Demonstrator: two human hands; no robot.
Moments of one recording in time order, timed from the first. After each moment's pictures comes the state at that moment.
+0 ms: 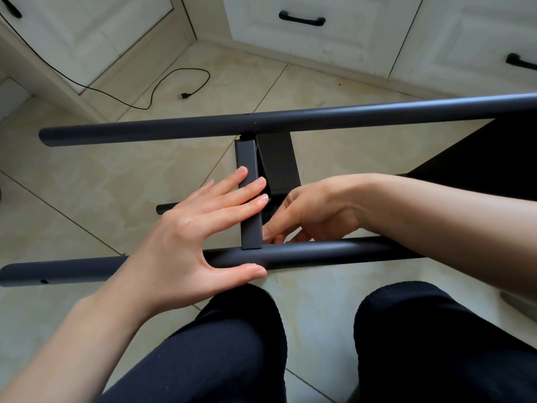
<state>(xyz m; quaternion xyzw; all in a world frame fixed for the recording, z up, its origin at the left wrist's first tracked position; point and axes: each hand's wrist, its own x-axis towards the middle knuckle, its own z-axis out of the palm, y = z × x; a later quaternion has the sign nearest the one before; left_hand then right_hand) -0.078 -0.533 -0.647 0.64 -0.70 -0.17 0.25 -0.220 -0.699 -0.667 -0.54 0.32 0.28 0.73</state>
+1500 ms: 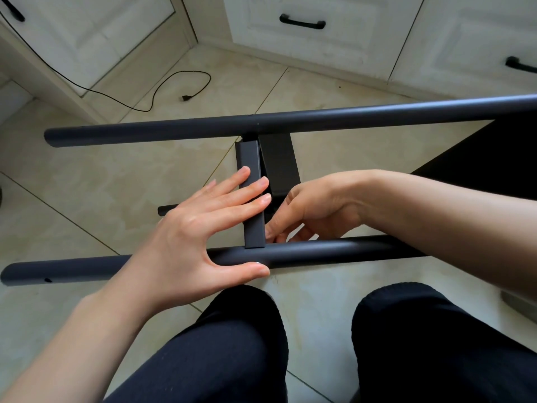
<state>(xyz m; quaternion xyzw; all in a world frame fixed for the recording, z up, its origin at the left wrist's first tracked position) -0.077 -0.536 -0.644 0.64 -0.71 -0.17 0.24 -0.217 -0.702 -0.662 -0.56 0.32 0.29 0.71</state>
